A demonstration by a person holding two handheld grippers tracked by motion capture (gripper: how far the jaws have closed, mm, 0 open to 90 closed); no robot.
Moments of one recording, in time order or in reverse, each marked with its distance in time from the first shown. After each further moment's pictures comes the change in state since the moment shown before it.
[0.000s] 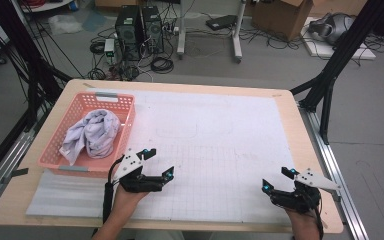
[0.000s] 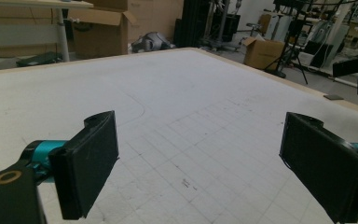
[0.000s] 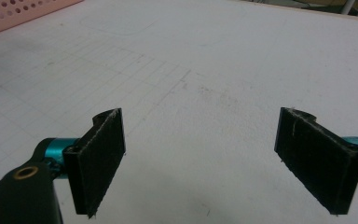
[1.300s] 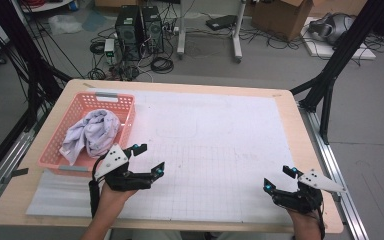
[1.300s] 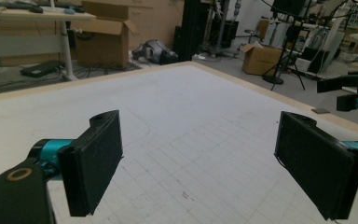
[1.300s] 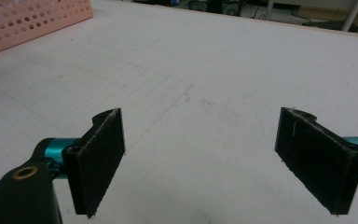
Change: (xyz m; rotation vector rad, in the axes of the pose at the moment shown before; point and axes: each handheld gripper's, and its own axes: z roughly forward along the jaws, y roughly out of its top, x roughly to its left) left arm 0.000 0.039 -0.033 -0.024 -0.001 0.007; right arm -0.002 0.000 -0.005 -0.061 0.017 -0.007
